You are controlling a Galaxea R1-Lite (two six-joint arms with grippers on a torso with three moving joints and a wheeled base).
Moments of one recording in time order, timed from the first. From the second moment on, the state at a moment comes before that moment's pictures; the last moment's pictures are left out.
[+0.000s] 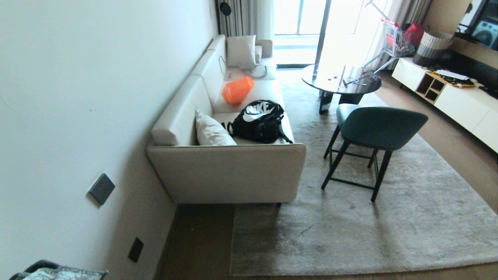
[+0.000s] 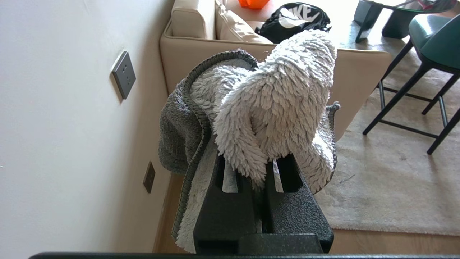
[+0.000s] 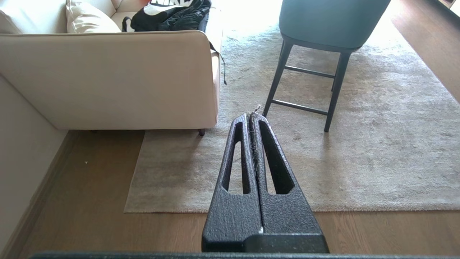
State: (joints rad) left arm 0.00 0.00 0.00 0.00 0.03 -0.08; right arm 0.01 0.00 -0.01 0.04 0.00 -0.01
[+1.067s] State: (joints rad) left arm 0.00 0.00 0.00 0.00 0.03 -0.08; right arm 0.01 0.00 -0.01 0.04 0.00 0.00
